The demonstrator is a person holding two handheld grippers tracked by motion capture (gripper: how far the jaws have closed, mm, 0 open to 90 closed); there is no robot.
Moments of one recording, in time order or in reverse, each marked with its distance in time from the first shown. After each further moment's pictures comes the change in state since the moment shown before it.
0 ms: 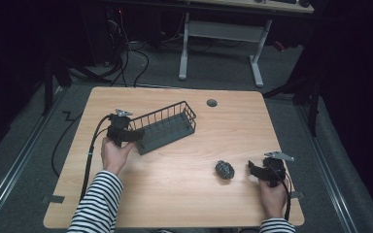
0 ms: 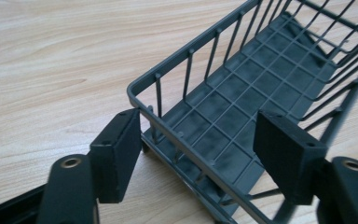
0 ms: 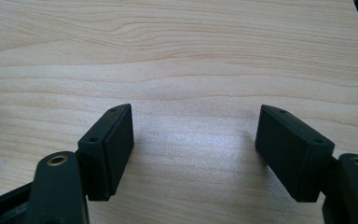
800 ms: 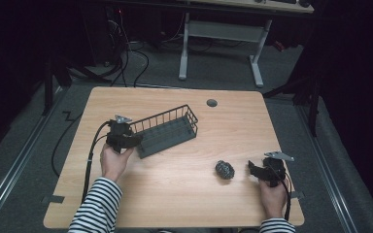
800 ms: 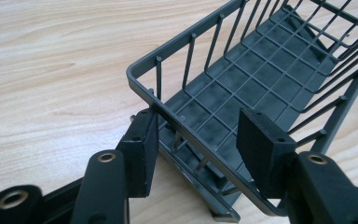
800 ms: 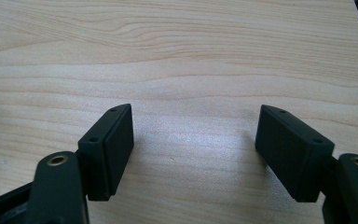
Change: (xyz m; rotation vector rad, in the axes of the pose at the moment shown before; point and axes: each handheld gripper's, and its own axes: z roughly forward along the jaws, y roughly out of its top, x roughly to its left) left arm -0.007 -0.017 -0.010 -0.001 -0.032 0.007; right arm 0.000 0.000 0.000 0.000 0.001 0.000
